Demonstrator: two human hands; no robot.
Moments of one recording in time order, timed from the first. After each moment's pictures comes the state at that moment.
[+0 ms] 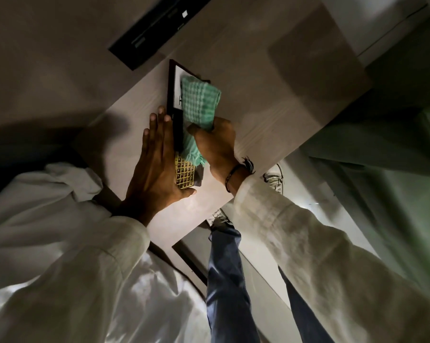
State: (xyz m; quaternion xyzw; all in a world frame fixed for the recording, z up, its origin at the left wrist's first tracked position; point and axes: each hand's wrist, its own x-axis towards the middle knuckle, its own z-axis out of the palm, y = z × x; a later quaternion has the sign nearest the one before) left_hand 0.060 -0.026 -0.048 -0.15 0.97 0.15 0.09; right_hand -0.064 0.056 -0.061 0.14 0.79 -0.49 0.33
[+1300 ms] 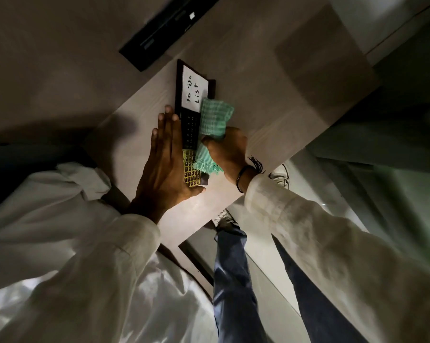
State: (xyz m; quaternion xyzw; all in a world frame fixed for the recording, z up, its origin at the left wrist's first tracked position) left_hand 0.059 -0.025 -0.046 -0.16 0.97 0.15 0.10; right_hand -0.060 0.075 -0.064 0.07 0.84 -0.42 0.34
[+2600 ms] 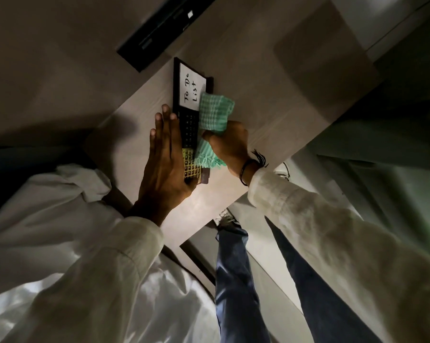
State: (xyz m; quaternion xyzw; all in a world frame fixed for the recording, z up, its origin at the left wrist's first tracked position) left_hand 0.059 -0.023 -0.050 -0.19 0.96 0.16 0.08; right_hand -0.071 0.077 -0.079 0.05 0.83 -0.44 0.33
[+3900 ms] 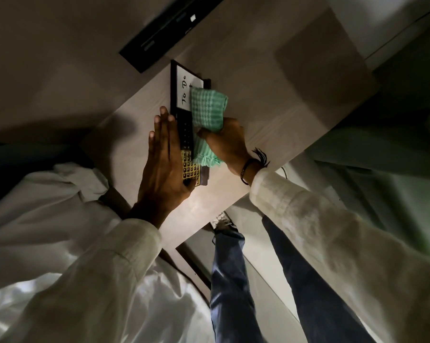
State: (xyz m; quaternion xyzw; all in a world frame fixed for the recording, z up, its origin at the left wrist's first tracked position) left_hand 0.057 -0.018 -0.046 -0.22 0.96 0.17 0.10; right_hand -0.081 0.071 -0.073 0.02 0.80 -0.47 0.36
